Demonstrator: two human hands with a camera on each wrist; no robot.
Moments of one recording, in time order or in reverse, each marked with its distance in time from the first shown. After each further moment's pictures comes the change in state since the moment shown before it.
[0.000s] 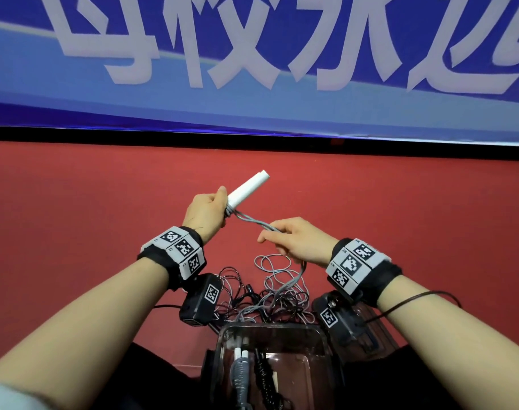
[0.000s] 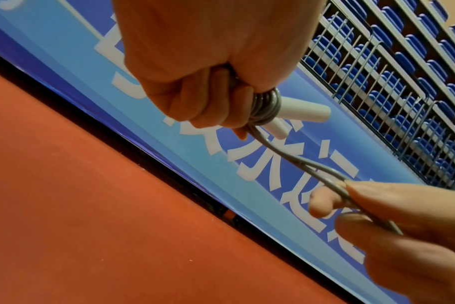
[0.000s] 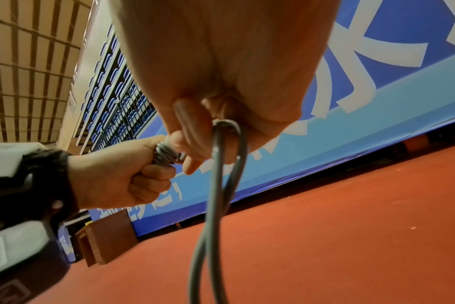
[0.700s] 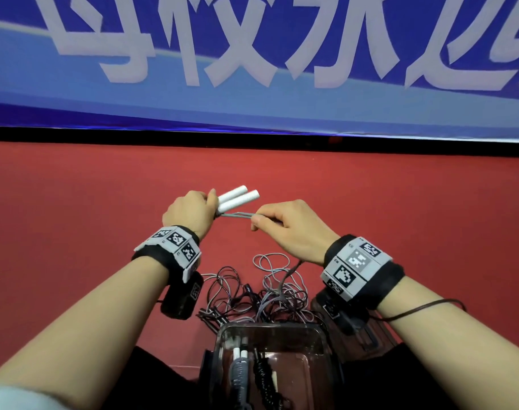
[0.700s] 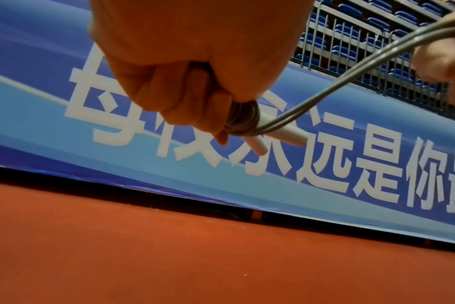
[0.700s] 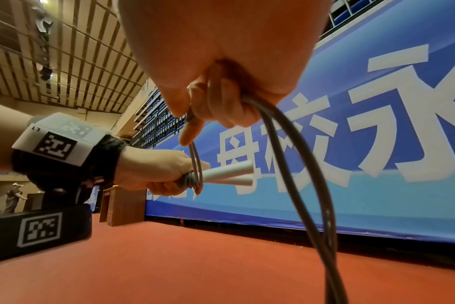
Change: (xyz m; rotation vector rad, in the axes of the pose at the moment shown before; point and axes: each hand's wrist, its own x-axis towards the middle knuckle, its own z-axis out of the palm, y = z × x) left_hand 0.008 -0.006 -0.009 0.609 0.149 0.072; right_hand -0.012 -0.027 0.000 -0.371 0.264 -0.369
